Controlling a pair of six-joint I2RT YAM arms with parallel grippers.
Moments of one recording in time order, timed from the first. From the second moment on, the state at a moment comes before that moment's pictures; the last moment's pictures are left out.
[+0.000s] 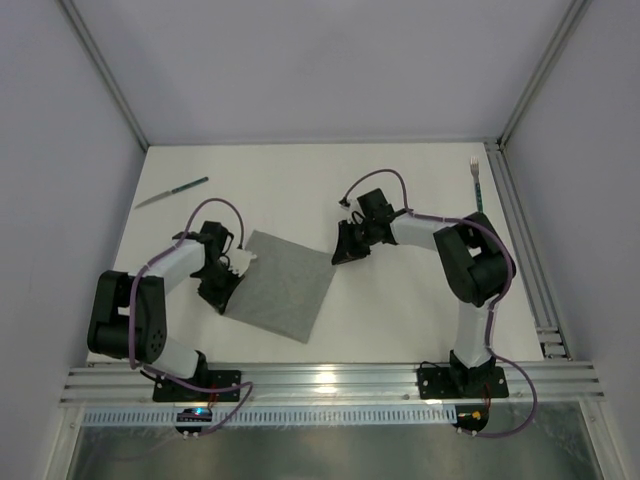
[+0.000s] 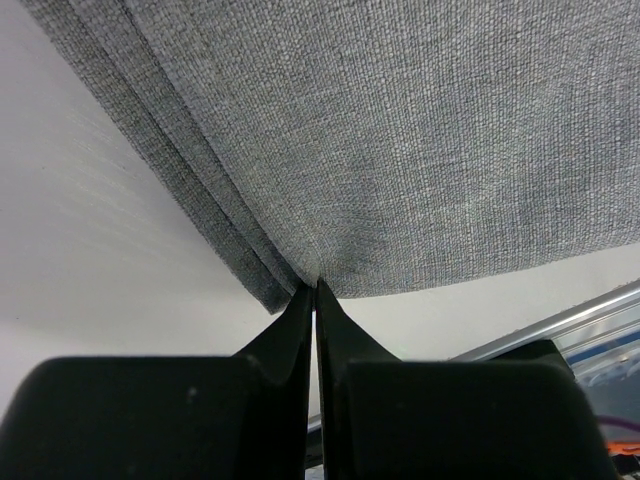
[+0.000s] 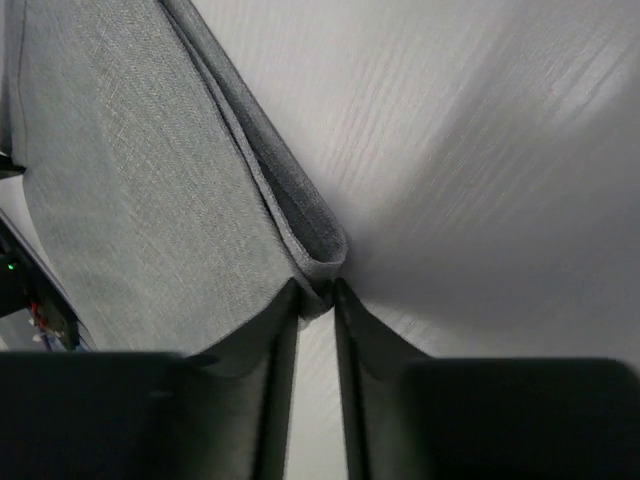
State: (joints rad) left arm -0.16 1.50 0.80 -0.87 0.15 0.47; right arm 0.48 1.94 1.16 -0.21 -0.55 0.34
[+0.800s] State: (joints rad) left arm -0.23 1.68 1.02 -0.80 0.18 0.45; right arm 0.37 1.64 0.95 -0.29 -0.35 0.32
